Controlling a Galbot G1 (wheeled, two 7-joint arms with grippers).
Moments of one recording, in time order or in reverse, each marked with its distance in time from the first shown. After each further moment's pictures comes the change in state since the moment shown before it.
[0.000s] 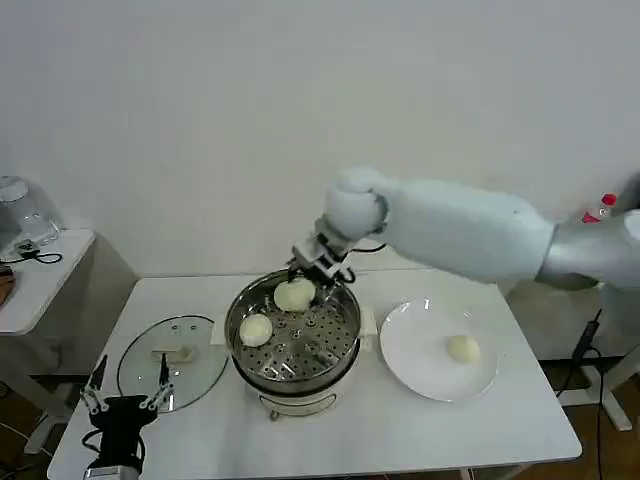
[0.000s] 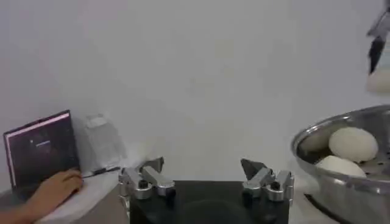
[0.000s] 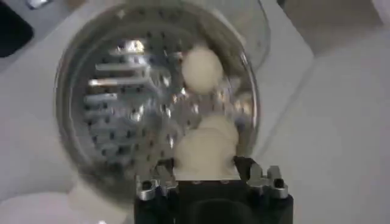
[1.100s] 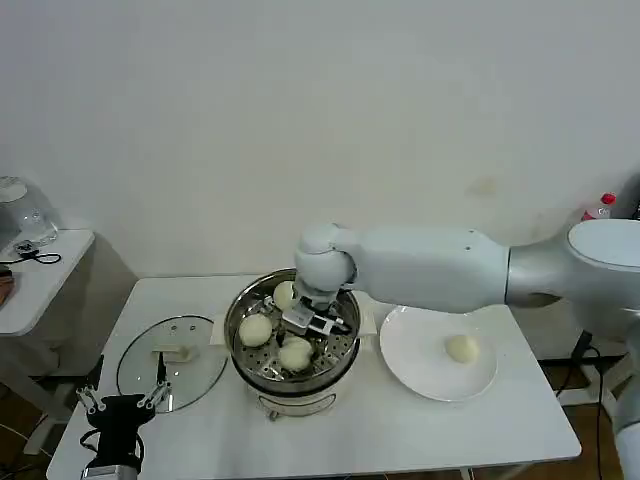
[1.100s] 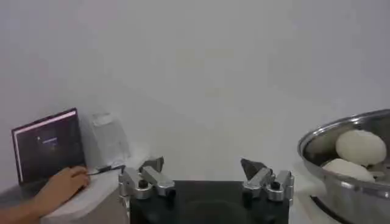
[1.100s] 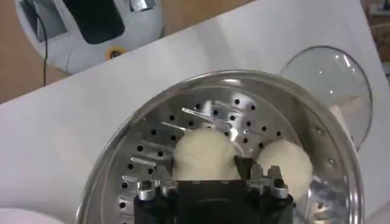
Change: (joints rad) left arm -0.007 -0.009 -0.001 0.000 -0.005 -0.002 -0.004; right arm -0.020 0.045 -0.109 0.057 -0.052 0.143 -0.041
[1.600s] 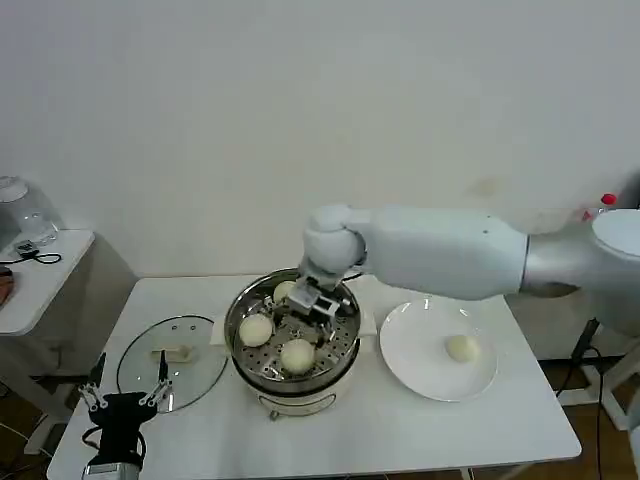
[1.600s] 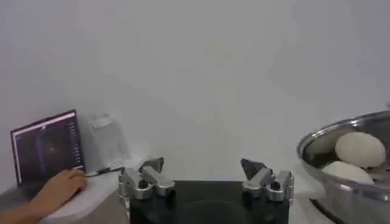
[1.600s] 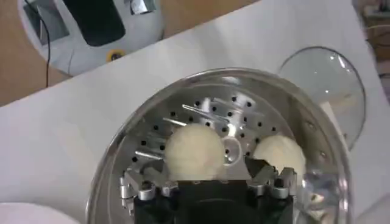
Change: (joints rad) left arm -0.012 0.014 0.008 0.002 -0.001 0.004 0.001; right arm 0.061 -0.066 0.052 -0.011 0.085 -0.041 0.009
